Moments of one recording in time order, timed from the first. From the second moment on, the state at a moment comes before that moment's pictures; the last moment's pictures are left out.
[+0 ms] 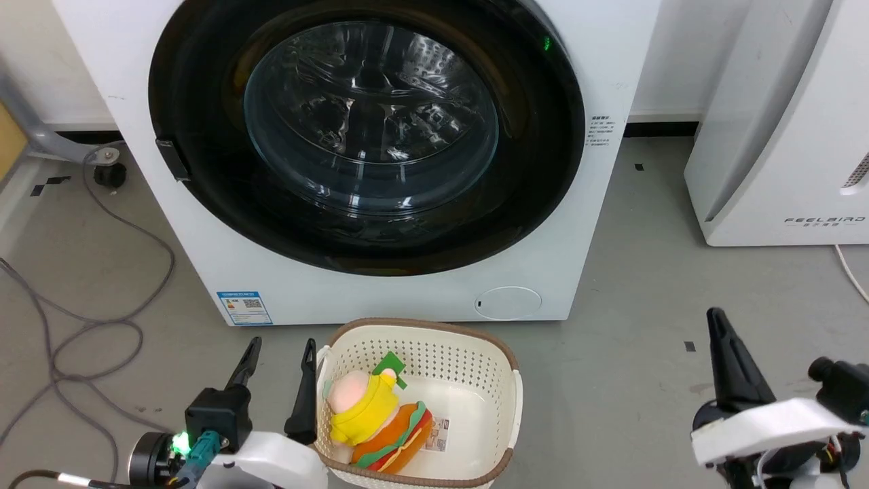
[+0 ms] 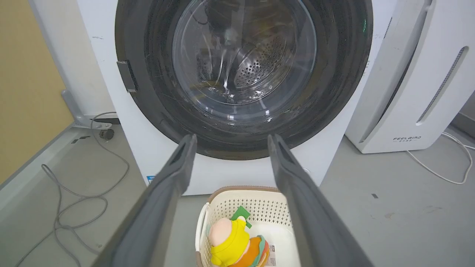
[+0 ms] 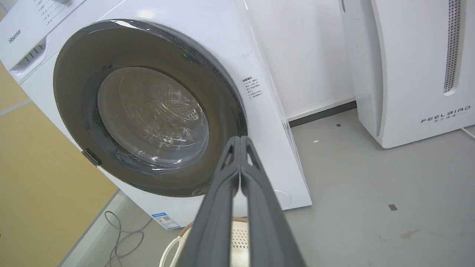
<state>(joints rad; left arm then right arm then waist) 0.01 0.05 -0.05 0.06 -0.07 -0.02 -0.08 -0.05 -0.05 -0.05 0.10 0.45 0.13 -0.08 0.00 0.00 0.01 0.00</state>
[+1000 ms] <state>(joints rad) -0.11 0.05 -0.06 0.03 -0.13 -0.07 -0.15 -0.60 -0.14 -0.11 0.48 0.91 0.13 -0.07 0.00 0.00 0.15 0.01</state>
